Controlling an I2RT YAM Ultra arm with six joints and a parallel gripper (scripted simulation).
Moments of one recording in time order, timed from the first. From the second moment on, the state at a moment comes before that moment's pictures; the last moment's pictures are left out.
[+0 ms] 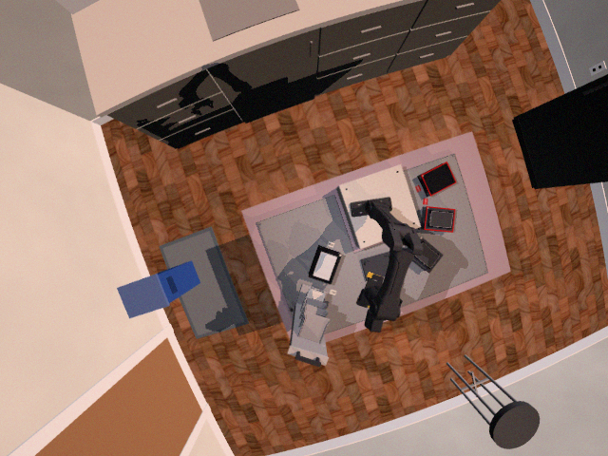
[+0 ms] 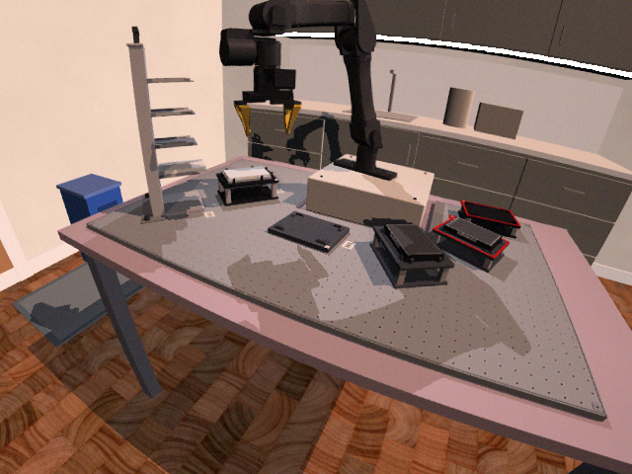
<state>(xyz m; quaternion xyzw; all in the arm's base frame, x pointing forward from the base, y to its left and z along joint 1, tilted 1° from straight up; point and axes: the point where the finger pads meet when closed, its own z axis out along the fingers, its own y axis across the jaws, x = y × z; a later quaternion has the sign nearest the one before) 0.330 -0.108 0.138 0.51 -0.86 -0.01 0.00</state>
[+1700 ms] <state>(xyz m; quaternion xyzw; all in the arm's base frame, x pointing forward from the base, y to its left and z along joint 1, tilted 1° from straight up) 0.335 -0.109 0.071 0.52 -0.86 -0.01 0.00</state>
